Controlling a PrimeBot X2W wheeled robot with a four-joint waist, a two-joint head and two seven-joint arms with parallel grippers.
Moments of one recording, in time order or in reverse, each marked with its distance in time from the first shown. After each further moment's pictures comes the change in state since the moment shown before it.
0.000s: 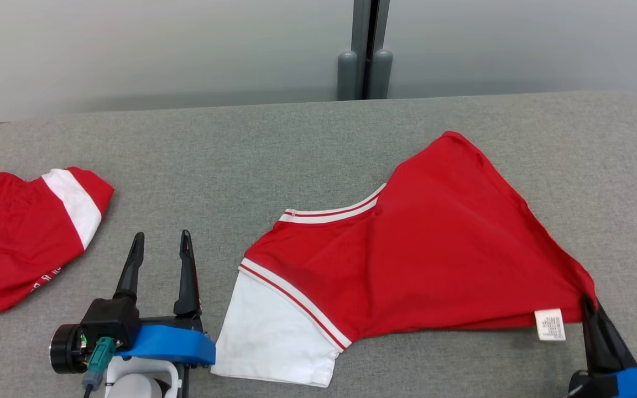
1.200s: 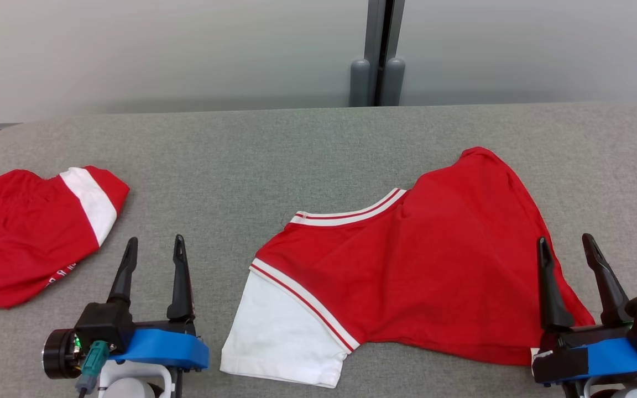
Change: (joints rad) left arm 0.012 0.000 0.025 0.007 0.018 -0.018 0.000; right arm 0.004 0.108 0.029 -0.276 -0.159 0.000 -0.009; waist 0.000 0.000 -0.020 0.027
